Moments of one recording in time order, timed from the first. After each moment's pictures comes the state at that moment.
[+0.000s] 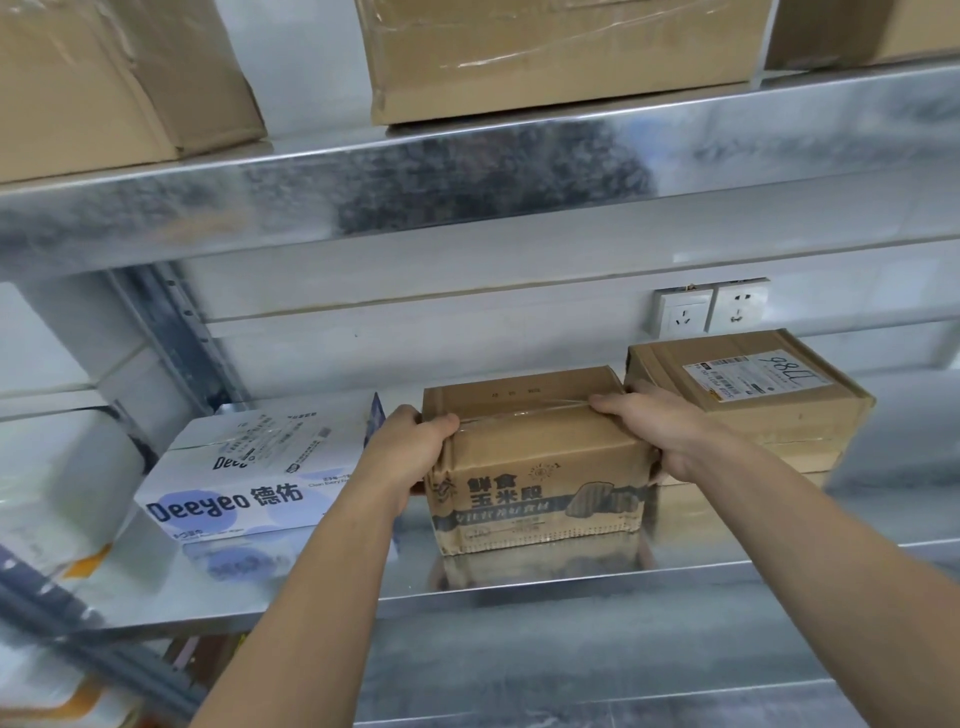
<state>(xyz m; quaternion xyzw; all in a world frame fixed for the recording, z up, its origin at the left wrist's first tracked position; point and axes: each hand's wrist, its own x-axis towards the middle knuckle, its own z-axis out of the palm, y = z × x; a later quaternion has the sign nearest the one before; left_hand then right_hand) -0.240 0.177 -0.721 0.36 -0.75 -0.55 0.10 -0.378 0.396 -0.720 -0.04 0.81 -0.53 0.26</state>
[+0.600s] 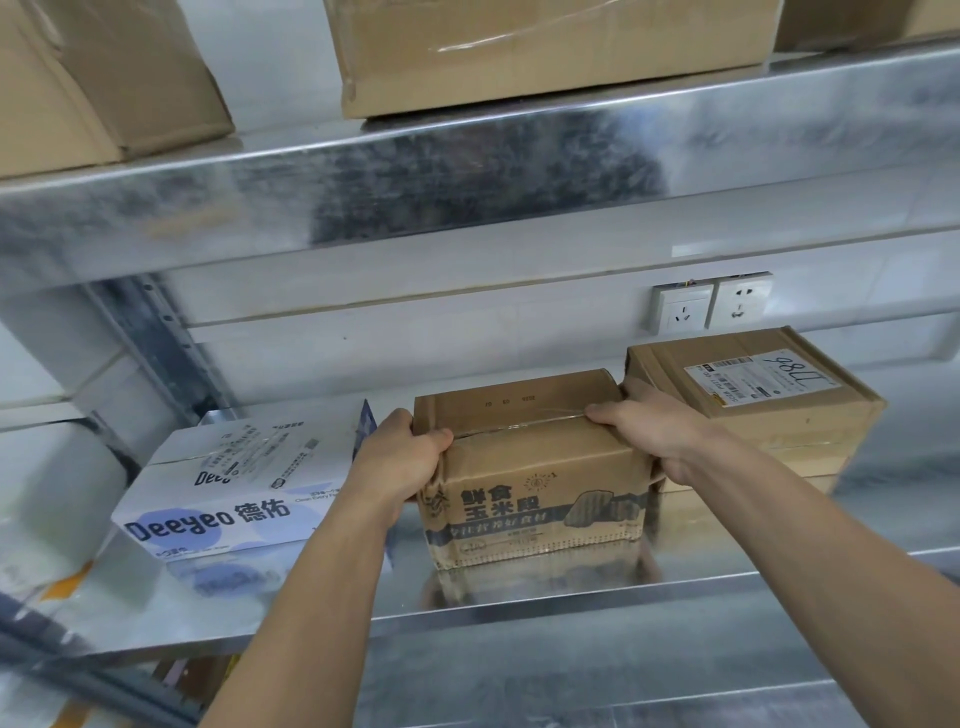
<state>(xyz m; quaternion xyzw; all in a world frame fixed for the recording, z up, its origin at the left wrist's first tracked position) -0.252 0.169 -0.727 0.35 -0.81 -0.47 0.10 -0.383 0.391 -0.716 -0.07 0.83 -0.50 0.25</state>
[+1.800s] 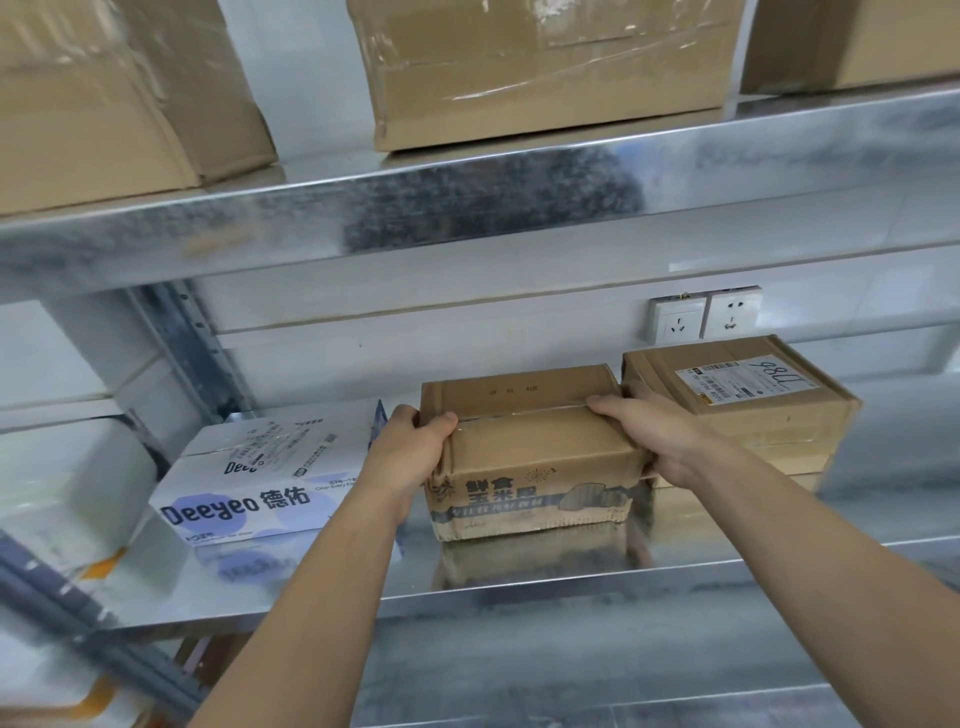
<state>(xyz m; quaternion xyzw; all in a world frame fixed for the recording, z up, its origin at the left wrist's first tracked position) -0.235 0.182 -0.720 0.34 -0.75 -0.55 0.15 -0.374 0.403 -0.723 -0.06 0.77 -0.58 0.24</state>
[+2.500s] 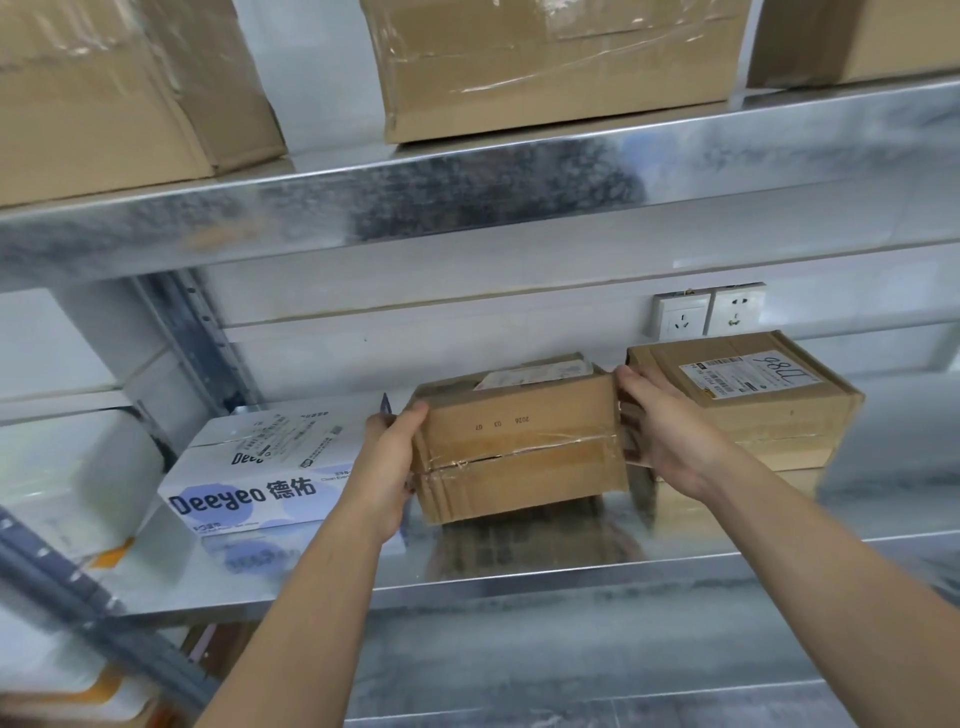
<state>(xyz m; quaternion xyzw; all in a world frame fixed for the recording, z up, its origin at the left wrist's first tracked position) -0.212 0.181 -0.728 0.33 -0.60 -0.70 0.20 -0.357 0.412 -0.725 -0.11 0.65 -0.72 0.23</state>
